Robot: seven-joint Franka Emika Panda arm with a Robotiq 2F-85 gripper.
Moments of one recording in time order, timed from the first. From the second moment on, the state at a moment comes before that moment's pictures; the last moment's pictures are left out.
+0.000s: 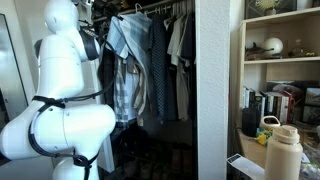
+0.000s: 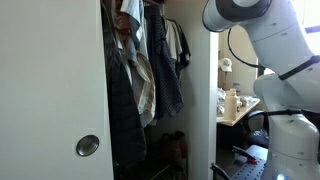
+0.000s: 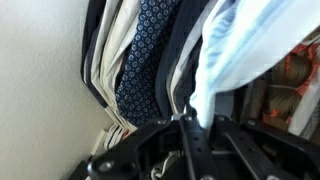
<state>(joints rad) 1.05 0.50 -0.23 -0.36 -1.08 1.17 0.48</state>
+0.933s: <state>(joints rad) 1.34 0.55 -0.22 -0.36 -1.25 0.85 0.66</state>
